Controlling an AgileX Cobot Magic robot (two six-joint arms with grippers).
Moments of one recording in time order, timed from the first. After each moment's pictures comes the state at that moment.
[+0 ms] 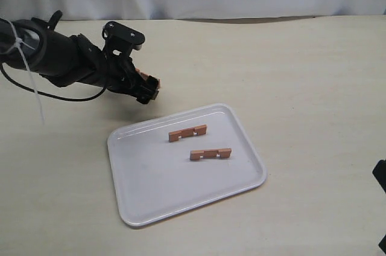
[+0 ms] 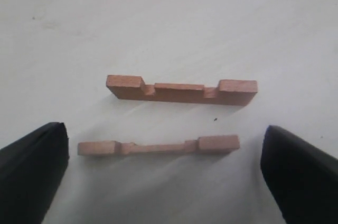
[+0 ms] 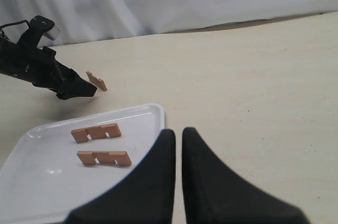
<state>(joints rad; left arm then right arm) -0.40 2.13 -1.17 -0.79 0.00 0.94 -0.10 0.00 0.00 0.38 0.34 -0.18</state>
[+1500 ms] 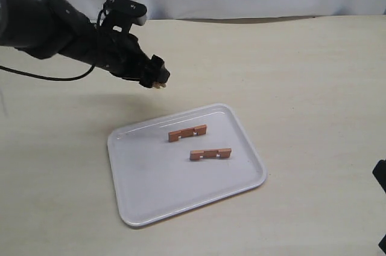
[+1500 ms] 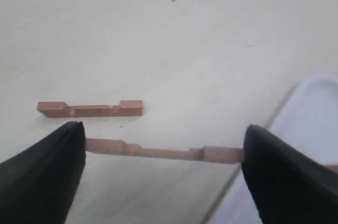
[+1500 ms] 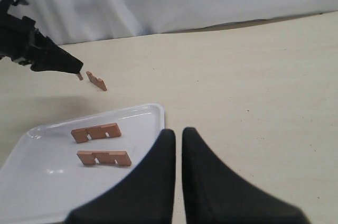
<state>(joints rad) -0.41 1.93 -1.17 -0.88 0.29 0.98 -0.10 0.00 0.00 0.38 0.34 -0.18</state>
